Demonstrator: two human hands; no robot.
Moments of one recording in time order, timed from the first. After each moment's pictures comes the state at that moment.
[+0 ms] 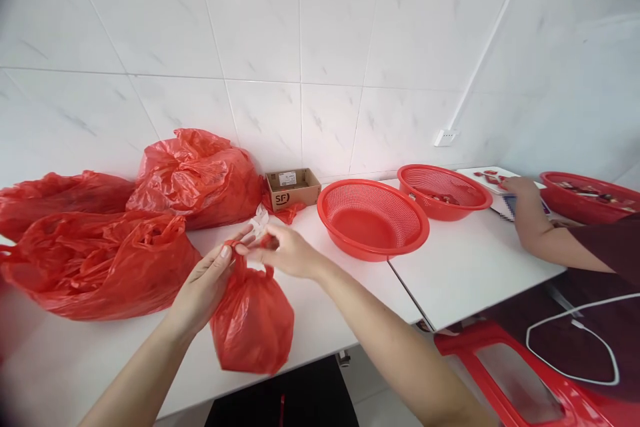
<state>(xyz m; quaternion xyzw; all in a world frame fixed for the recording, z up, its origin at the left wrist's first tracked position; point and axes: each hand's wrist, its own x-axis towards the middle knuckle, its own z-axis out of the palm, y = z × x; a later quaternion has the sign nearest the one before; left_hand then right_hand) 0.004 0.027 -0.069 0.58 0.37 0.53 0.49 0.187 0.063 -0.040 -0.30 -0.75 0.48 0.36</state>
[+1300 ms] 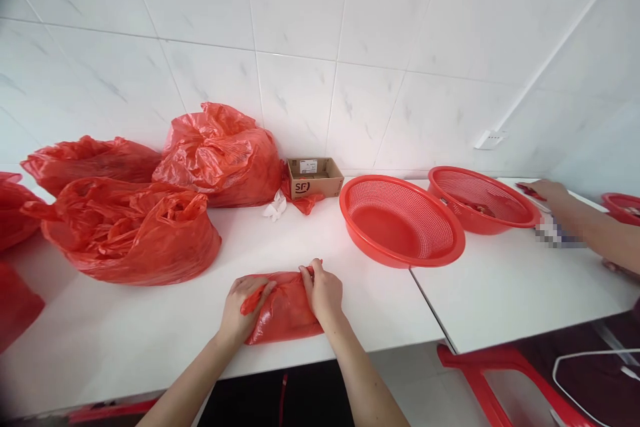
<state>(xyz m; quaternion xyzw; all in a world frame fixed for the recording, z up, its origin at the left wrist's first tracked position) 0.004 0.013 -0.186 0.73 0.59 0.32 0.15 0.188 0.047 -0.198 -0.62 -0.70 0.18 0.30</state>
